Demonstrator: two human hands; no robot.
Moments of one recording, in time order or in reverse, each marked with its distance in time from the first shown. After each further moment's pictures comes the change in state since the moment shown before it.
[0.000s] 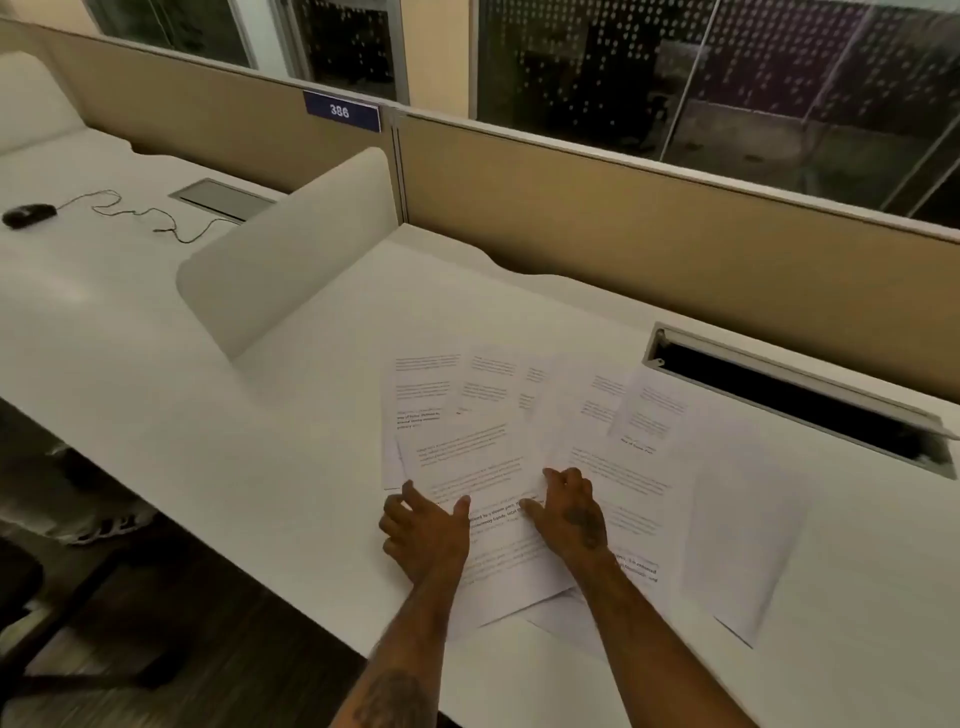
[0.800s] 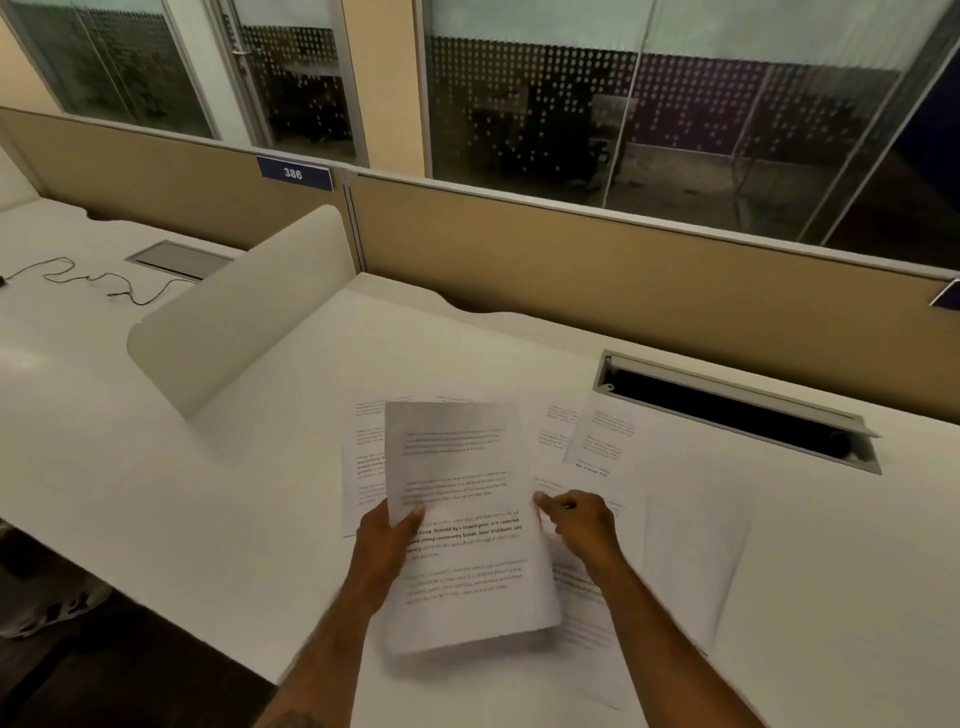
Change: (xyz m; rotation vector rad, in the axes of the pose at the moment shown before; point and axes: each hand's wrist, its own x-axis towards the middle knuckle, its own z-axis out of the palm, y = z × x) left_hand 0.019 0.006 -0.045 -0.751 -0.398 0.257; right_hand -0.004 0.049 -0.058 0.769 0.101 0.287
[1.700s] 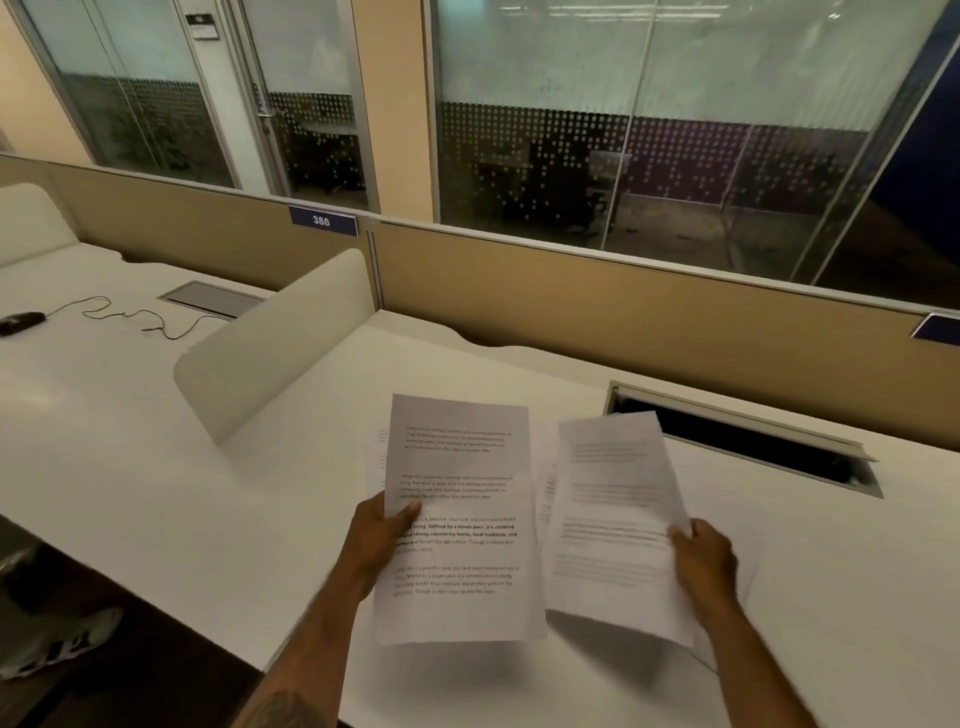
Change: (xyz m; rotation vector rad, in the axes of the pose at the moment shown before) left_hand 0.005 0.028 -0.051 -0.071 -0.096 0.073; right_hand -0.027 0.036 -0.083 0.059 0.410 0.017
